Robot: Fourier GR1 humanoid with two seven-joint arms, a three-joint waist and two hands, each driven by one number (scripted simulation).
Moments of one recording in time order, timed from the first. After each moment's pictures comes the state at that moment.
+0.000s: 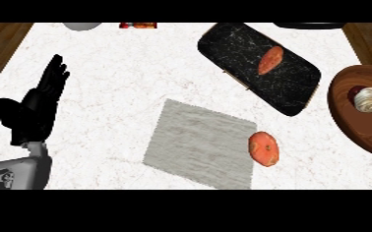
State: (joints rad) left arm -0.17 0.22 0.14 -1.57 -0.06 0.03 0.16; right arm -0.46 -0.75 -0.28 -0.78 0.55 0.07 -0.06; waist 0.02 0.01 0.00
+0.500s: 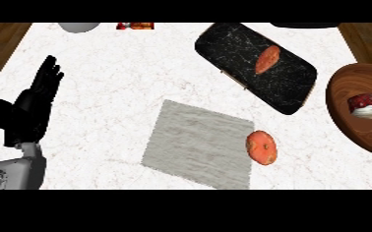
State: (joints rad) left arm -0.16 0.23 0.17 -1.56 -0.05 0.02 0.14; right arm -0.56 -0.73 -0.57 -0.60 0.23 0.14 -0.27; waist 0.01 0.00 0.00
